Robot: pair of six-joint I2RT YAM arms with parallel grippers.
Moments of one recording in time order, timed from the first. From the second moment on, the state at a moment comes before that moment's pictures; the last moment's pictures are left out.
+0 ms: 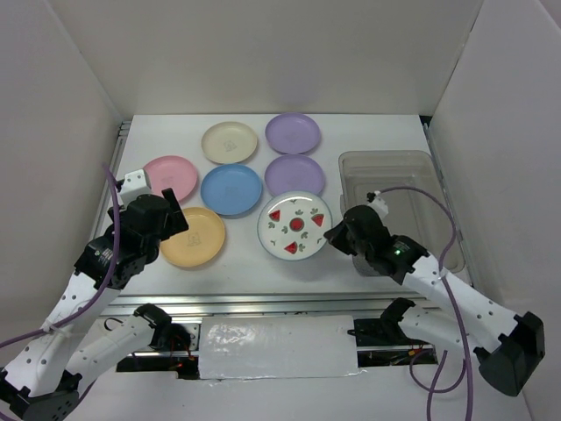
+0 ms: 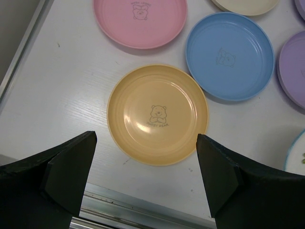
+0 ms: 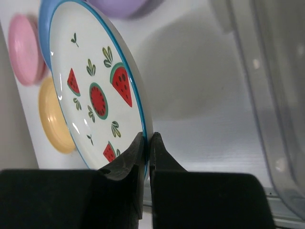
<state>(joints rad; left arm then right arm) -0.49 0.77 1.01 -0.93 -0.65 -0.60 0.72 0.89 0.67 -0.49 0.28 1.09</state>
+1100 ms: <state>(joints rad) -0.49 0.84 1.01 -0.92 -0.61 -0.58 -0.43 1.09 0.64 -0.35 -0.05 0.95</state>
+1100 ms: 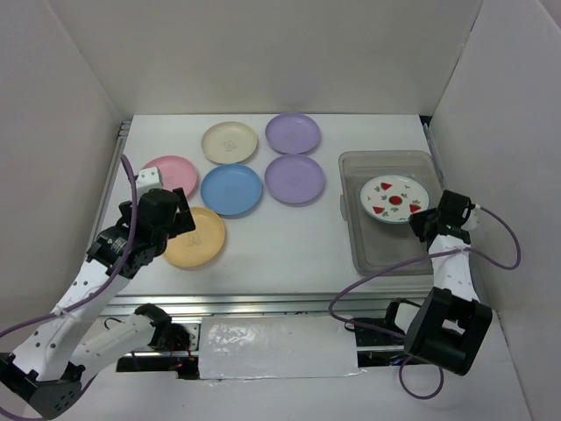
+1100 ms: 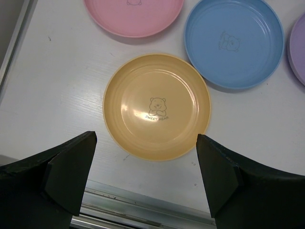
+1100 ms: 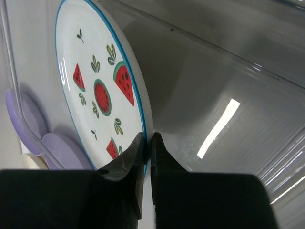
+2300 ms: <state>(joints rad) 0.03 0.98 1.06 -1.04 -0.70 -0.76 0.94 2.05 1.62 -0.44 0.14 0.90</state>
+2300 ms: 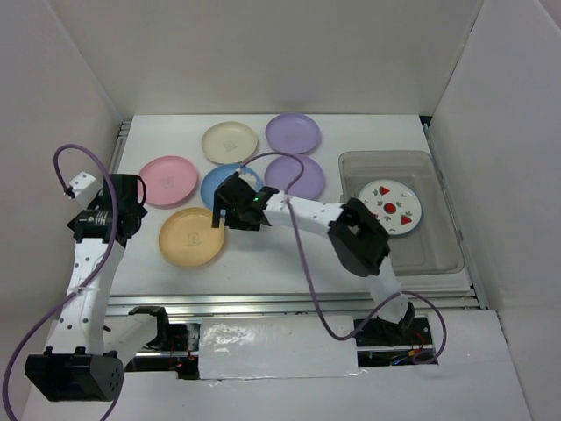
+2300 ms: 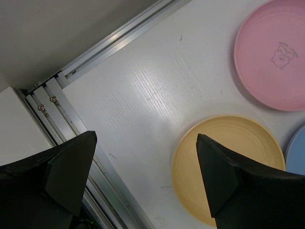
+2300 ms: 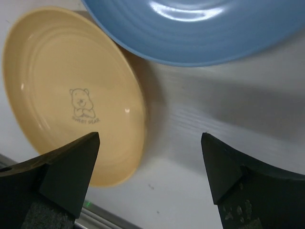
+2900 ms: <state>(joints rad) 0.04 0.99 1.06 -1.01 -0.64 -0.71 0.99 2.30 1.81 -0.48 0.09 0.96</state>
